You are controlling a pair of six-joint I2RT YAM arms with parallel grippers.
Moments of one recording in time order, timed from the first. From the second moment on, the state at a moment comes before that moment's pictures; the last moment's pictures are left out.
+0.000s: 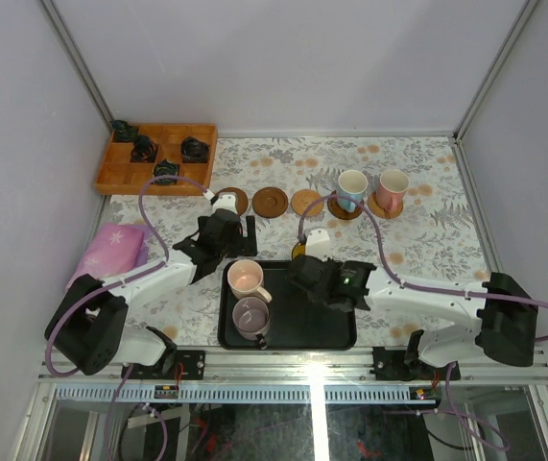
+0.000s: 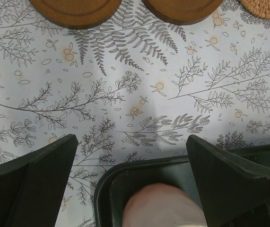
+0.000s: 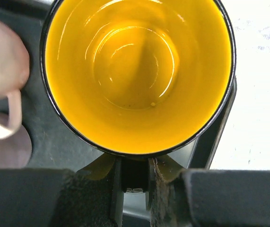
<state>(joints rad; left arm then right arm) -0.59 1.35 0.69 -0.09 -0.26 -0.47 1.19 1.36 0.90 -0.67 0.55 0.77</state>
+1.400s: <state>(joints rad) -0.49 1.43 0.81 -0.11 -0.38 -0.40 0.62 2.01 1.46 -0.38 0.36 0.45</state>
